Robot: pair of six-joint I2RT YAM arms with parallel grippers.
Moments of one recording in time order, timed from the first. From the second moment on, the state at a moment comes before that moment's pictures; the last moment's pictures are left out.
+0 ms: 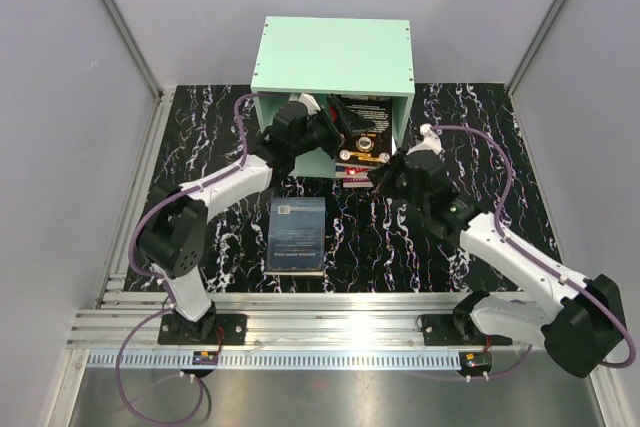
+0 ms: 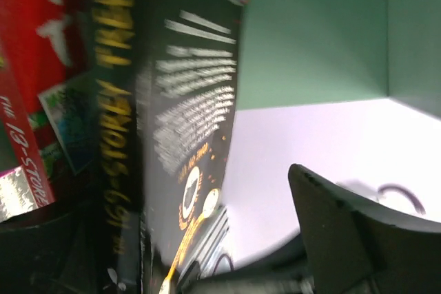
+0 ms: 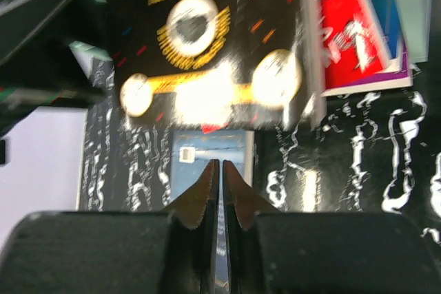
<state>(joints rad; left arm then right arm) -0.59 1.76 1.26 0.29 0.34 -1.20 0.63 1.11 0.83 -0.13 0.17 0.82</state>
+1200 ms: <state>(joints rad) -0.57 1.86 1.38 0.12 0.43 -1.12 0.60 1.24 0.59 -0.06 0.00 0.90</state>
